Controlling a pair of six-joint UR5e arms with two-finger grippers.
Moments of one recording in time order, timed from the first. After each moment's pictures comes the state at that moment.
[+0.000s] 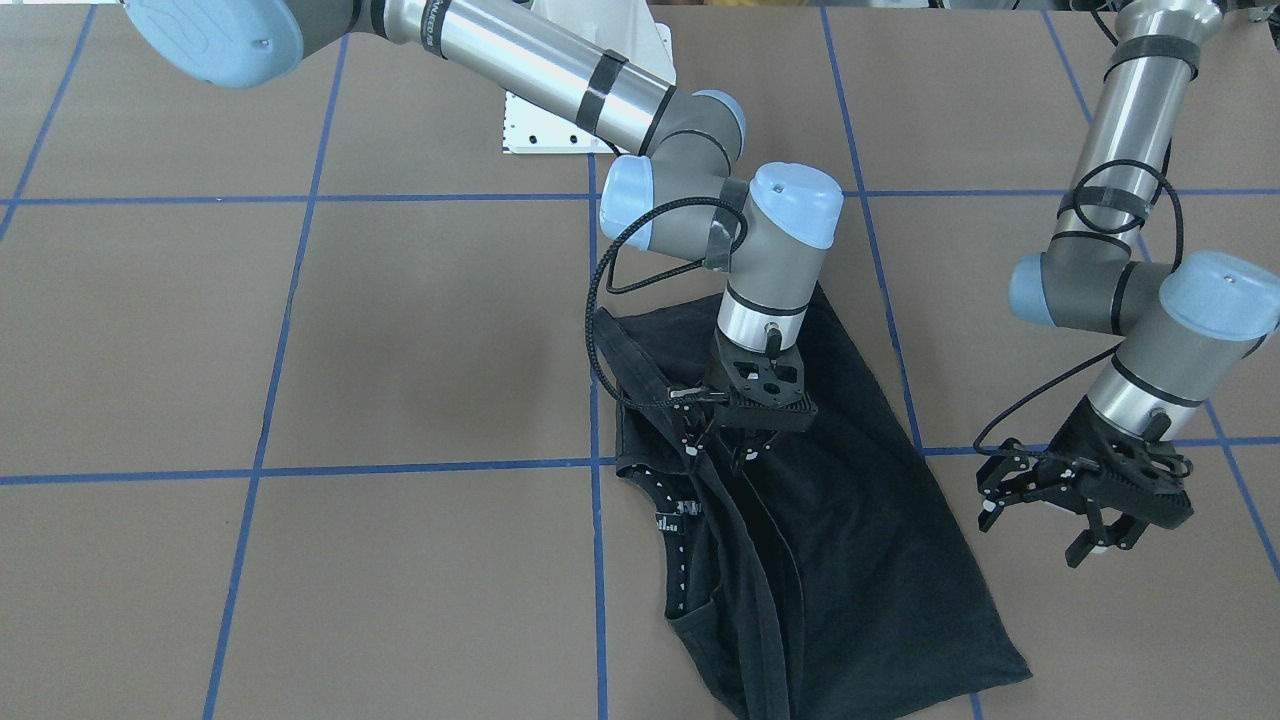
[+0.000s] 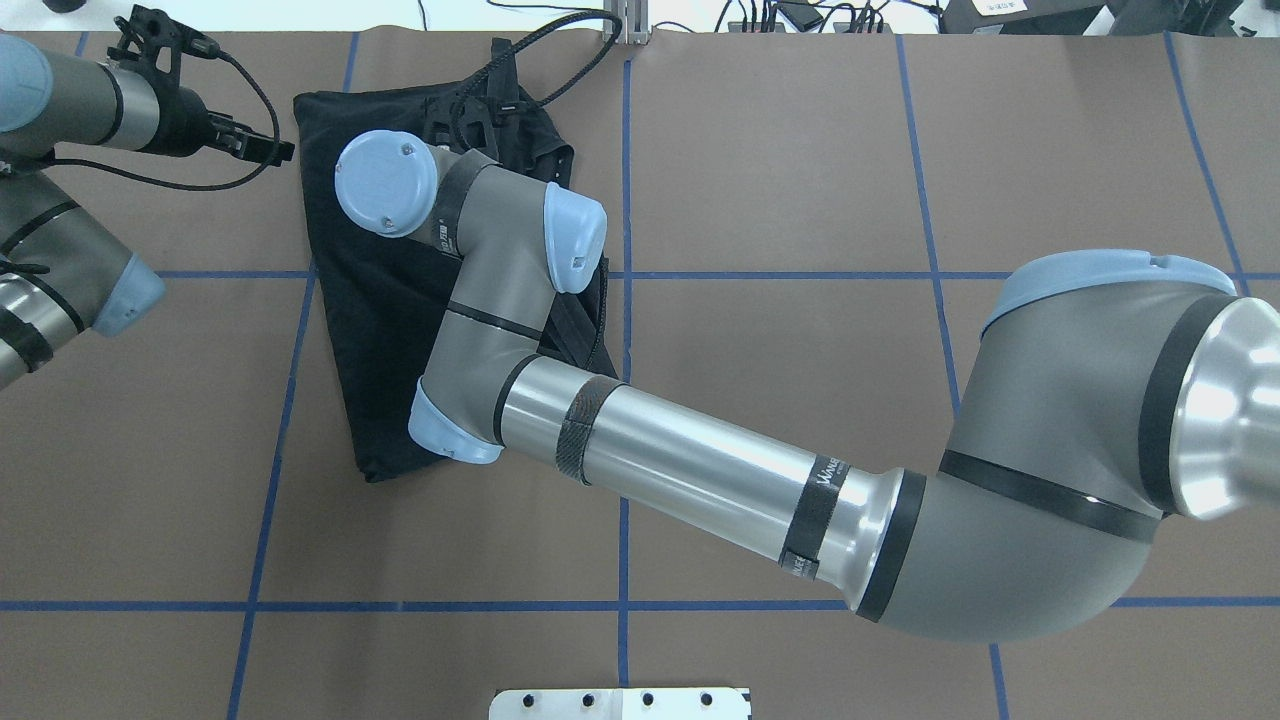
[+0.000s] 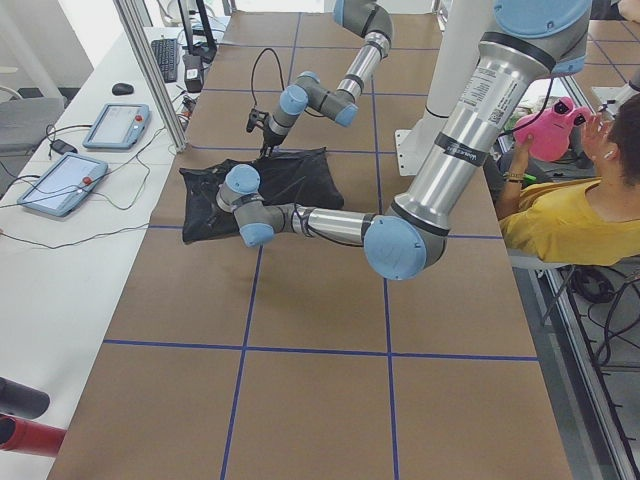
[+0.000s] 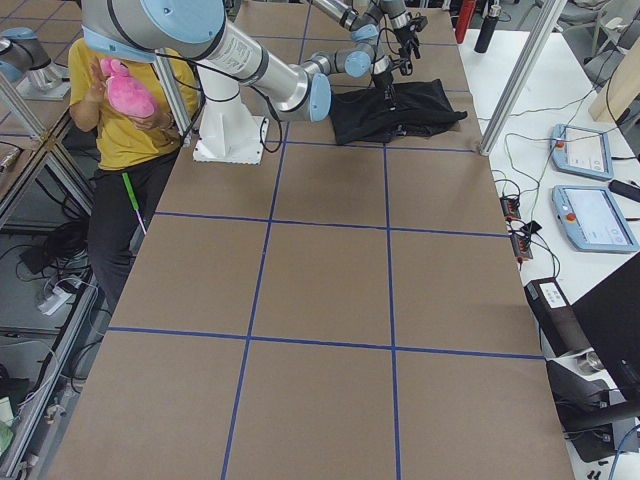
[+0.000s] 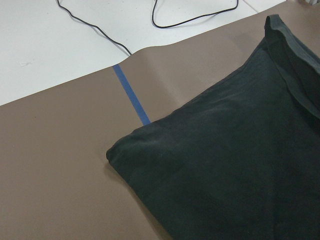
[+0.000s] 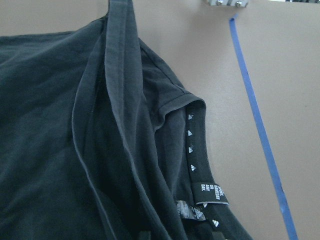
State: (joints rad) left arm -1.03 -2.05 -1.12 -2.62 -1.97 -0.55; right arm 0.50 -0.19 0.67 -1.31 1.41 1.20
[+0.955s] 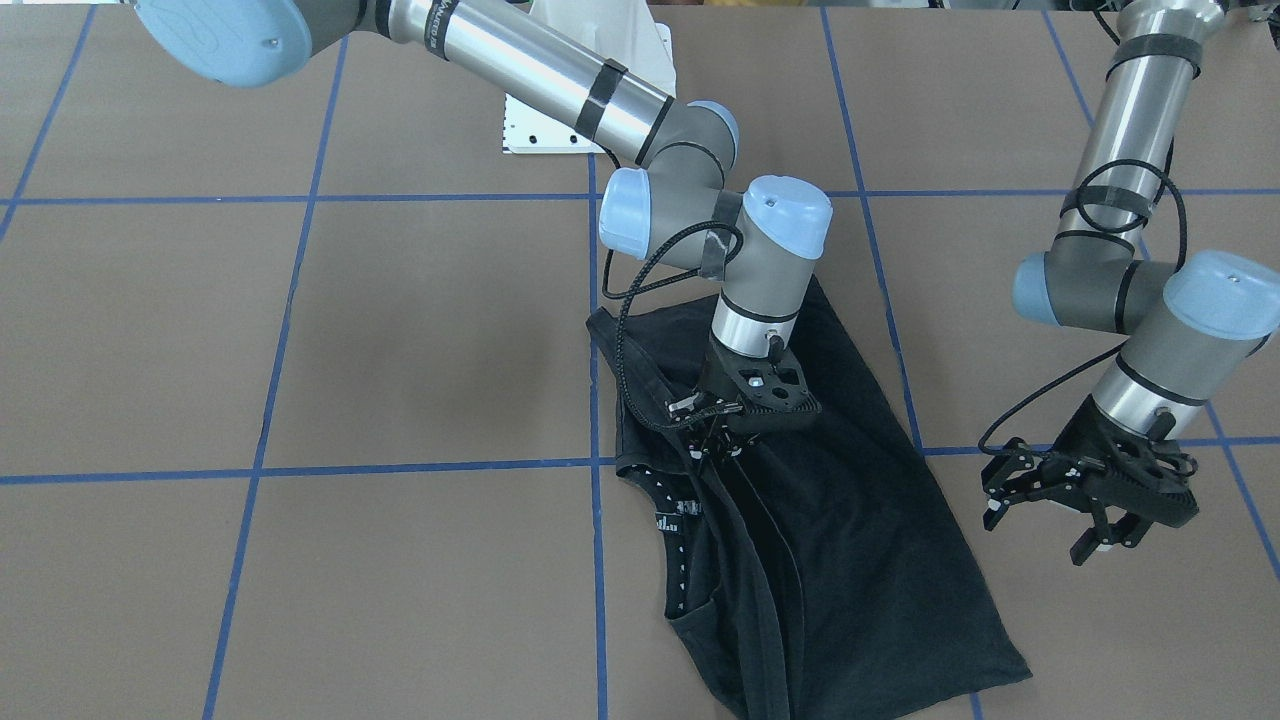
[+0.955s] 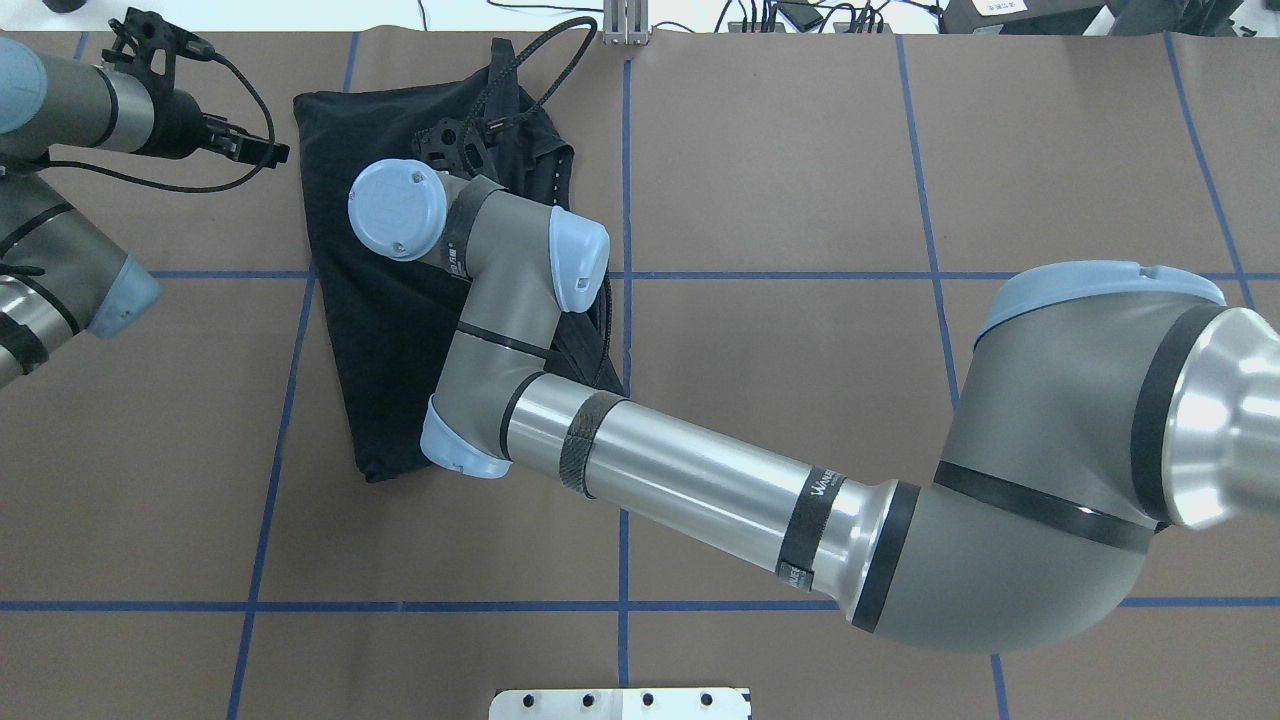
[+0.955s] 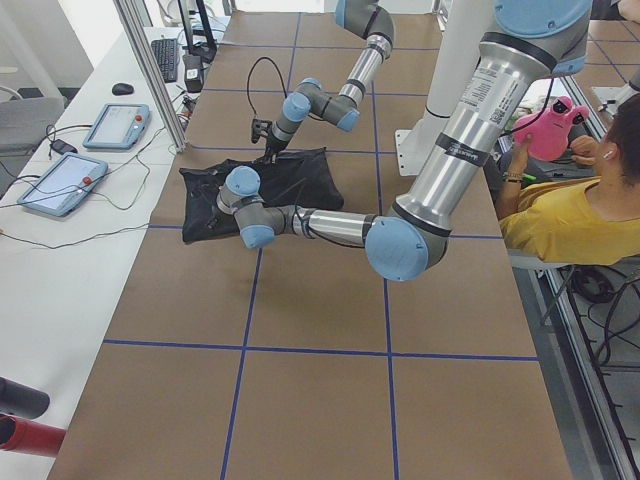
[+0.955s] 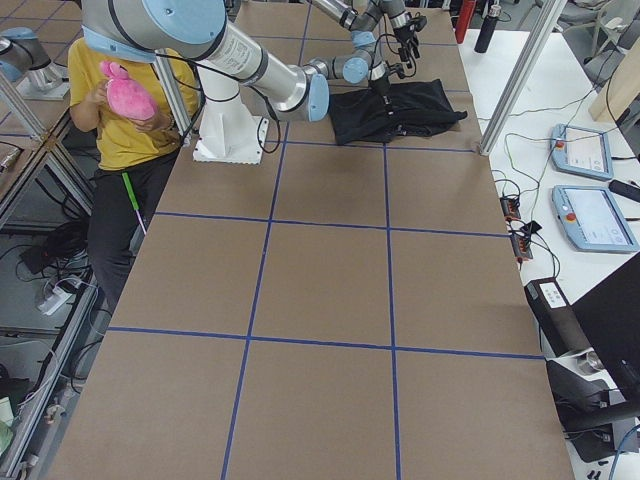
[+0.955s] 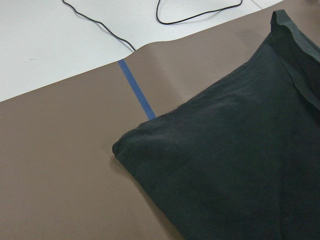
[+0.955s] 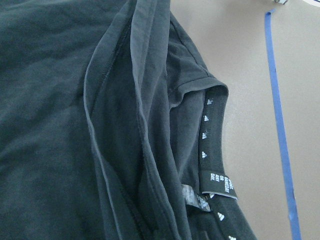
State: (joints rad) left arm -1.04 -2.04 -1.12 -2.62 -1.97 -0.55; right arm 0.49 -0.19 0.62 -1.27 1.41 1.06
